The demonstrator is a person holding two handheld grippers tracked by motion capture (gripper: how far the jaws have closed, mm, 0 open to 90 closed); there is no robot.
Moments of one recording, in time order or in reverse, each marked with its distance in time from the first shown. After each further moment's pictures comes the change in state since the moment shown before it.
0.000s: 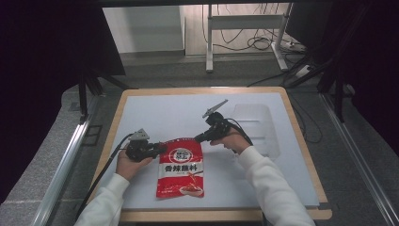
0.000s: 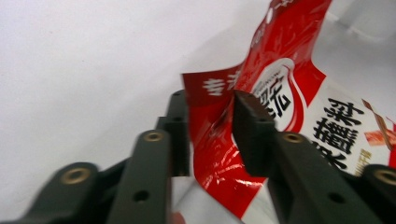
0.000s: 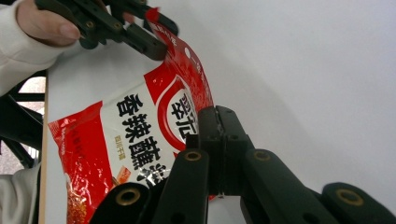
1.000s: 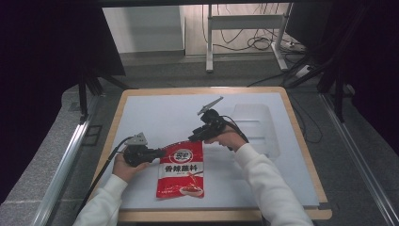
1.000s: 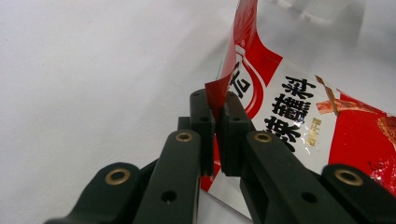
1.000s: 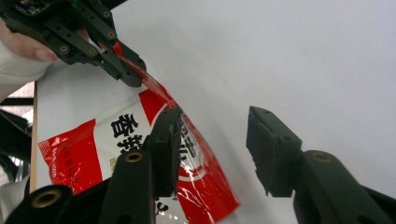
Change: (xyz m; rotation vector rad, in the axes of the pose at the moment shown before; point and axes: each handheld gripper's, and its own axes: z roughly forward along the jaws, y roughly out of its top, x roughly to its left) left arm -0.008 -0.005 -0.009 0.010 -0.082 0.087; right arm 0.008 0.019 0.008 -0.005 -0.040 -0.023
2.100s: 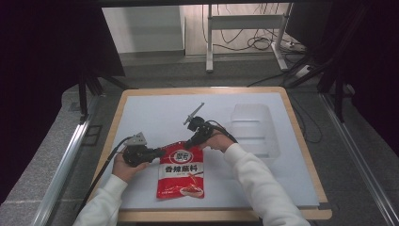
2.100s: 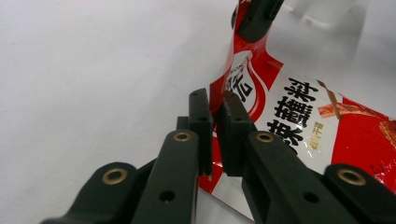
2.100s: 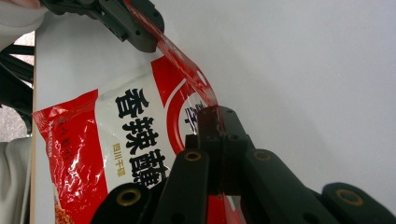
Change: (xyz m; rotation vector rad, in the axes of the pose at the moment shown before) left arm -0.001 0.001 -0.003 -0.020 0.030 -0.014; right arm 0.009 0.007 0.041 0.177 0.073 -0.075
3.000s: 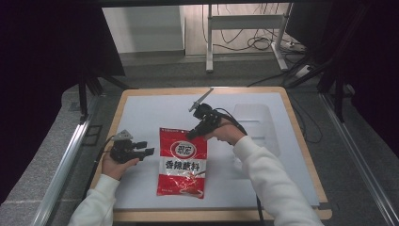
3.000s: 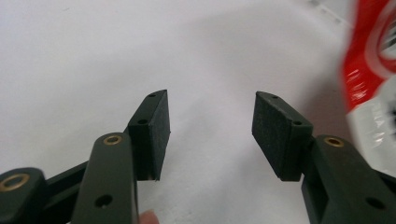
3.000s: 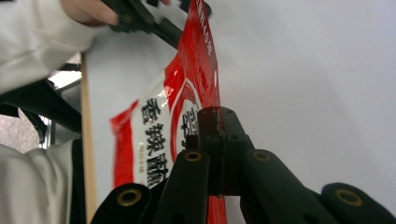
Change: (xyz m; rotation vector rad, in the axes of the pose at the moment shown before) left arm 0.026 -0.014 -0.025 -0.006 0.123 -0.173; right arm 0.028 0.020 -0.072 -0.063 -0.003 -0.012
